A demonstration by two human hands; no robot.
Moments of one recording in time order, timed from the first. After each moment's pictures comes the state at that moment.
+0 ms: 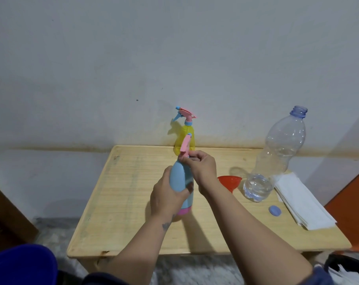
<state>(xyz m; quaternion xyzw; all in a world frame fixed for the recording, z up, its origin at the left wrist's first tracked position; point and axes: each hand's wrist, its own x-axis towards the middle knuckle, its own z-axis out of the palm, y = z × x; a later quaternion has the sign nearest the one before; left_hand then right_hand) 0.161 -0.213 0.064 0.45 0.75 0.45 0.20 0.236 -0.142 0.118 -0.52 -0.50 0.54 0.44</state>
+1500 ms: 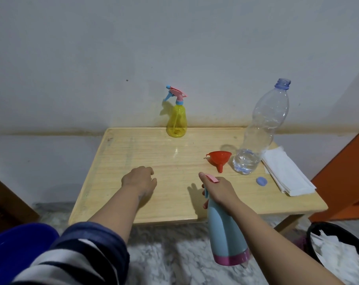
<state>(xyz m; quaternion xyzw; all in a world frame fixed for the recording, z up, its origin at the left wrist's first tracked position) 0.108 -0.233 0.056 0.56 0.81 0.02 0.16 0.335 -0.215 0.067 -0.63 -0.59 0.46 0.21</state>
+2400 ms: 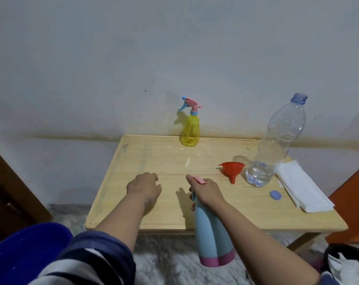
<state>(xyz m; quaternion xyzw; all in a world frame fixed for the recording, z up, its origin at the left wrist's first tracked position) 0.088 -0.249 0.063 0.54 0.83 0.05 0.15 0.271 -0.213 0.070 -0.59 -0.61 0.49 0.20</state>
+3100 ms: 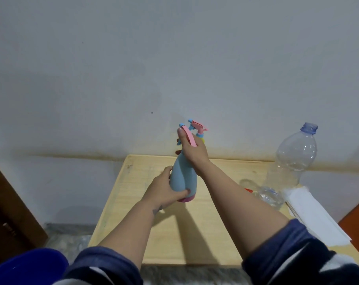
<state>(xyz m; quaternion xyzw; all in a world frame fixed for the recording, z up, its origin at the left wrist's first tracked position) 0.088 -0.207 0.091 0.51 0.69 0.40 0.32 0.177 -0.125 0.176 -0.43 -0.67 0.44 0.43</state>
